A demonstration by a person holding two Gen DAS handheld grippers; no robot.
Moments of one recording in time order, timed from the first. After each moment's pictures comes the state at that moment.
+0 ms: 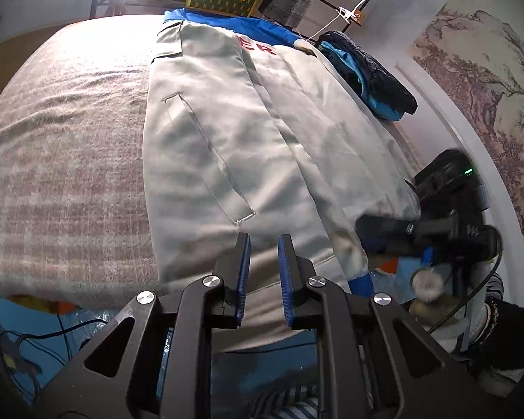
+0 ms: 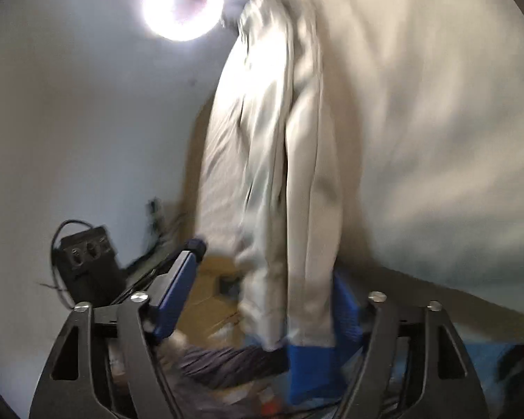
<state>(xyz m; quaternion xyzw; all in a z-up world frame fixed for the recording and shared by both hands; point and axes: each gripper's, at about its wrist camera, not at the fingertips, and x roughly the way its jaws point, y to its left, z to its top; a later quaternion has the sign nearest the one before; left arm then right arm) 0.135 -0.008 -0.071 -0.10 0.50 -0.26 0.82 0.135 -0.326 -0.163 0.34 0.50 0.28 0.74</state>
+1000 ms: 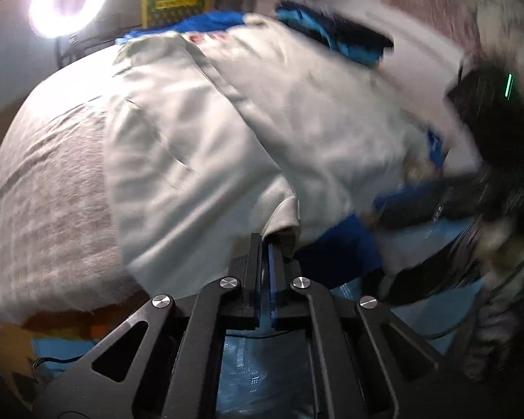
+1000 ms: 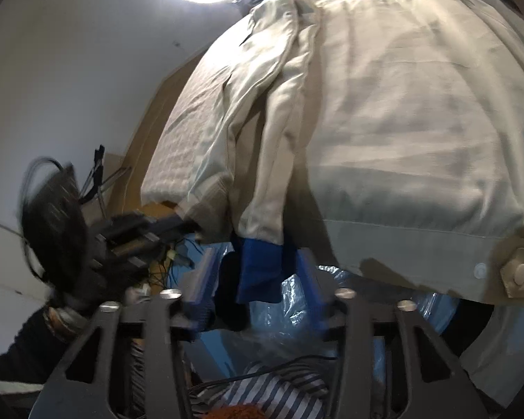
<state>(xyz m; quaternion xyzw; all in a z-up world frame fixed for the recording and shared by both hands) 0.085 -0.053 -0.075 0.02 0.47 -0.28 0.84 0.080 -0.327 -0.147 0.19 0.55 0.30 0.76</state>
